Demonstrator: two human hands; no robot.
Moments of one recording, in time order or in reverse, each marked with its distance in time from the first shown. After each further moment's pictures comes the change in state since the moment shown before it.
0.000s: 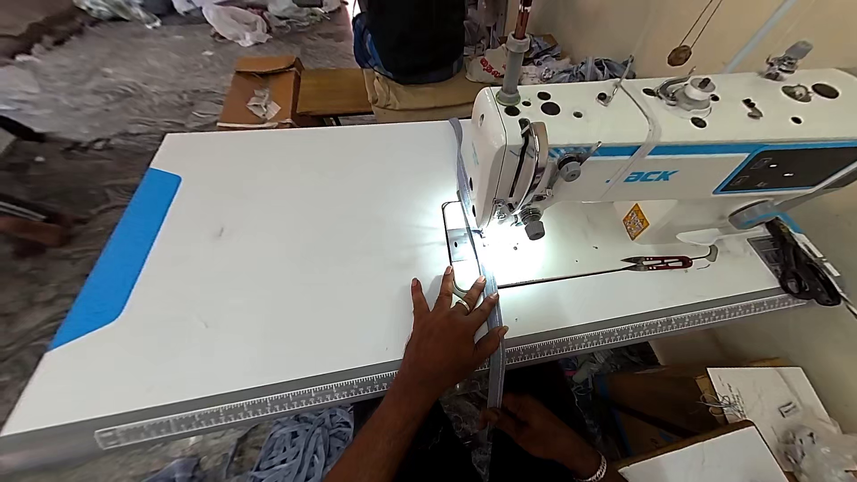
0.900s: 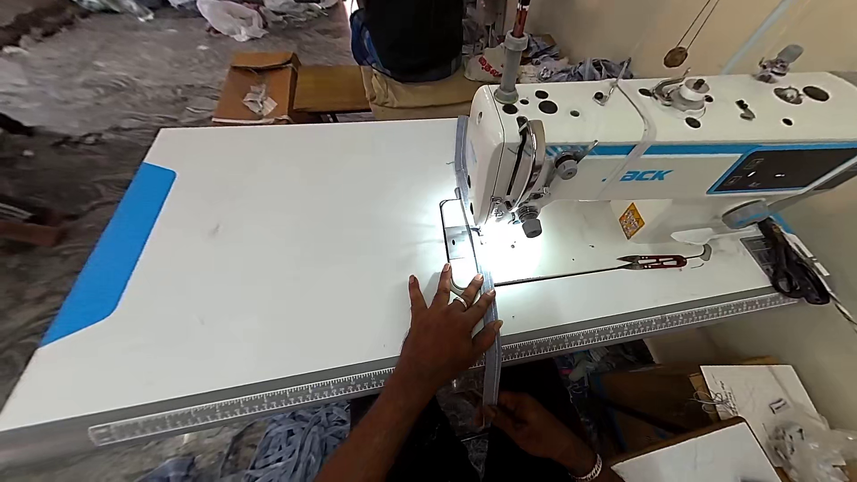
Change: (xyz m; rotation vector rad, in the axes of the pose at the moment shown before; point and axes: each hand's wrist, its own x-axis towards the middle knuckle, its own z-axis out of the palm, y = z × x) left_hand 0.000 0.000 0.000 -0.016 0.006 -0.004; right_hand -0.003 -0.003 0.002 0.061 0.007 -0.001
